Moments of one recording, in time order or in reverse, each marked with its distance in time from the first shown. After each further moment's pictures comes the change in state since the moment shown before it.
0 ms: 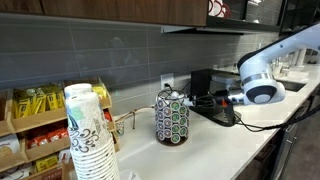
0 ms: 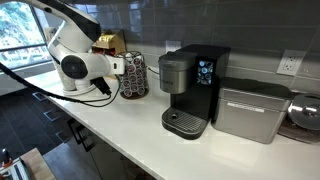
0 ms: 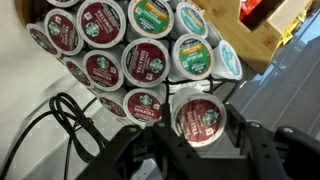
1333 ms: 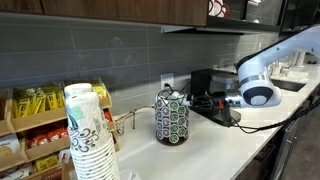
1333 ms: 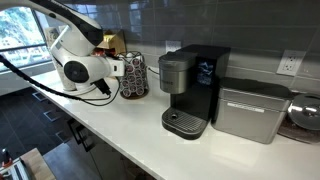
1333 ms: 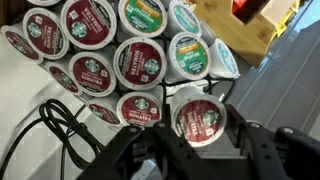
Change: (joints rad) arm -0.027 0.030 0.039 0.006 0.102 -0.046 -0.037
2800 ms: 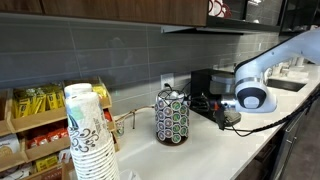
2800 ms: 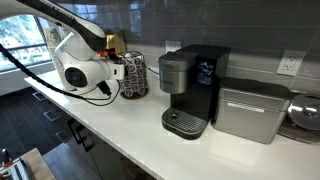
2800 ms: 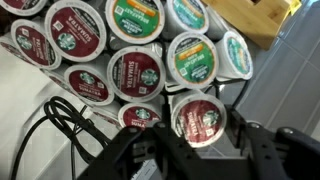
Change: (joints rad) arm -0.007 0.052 0.032 0.021 0.191 0.000 -0.091
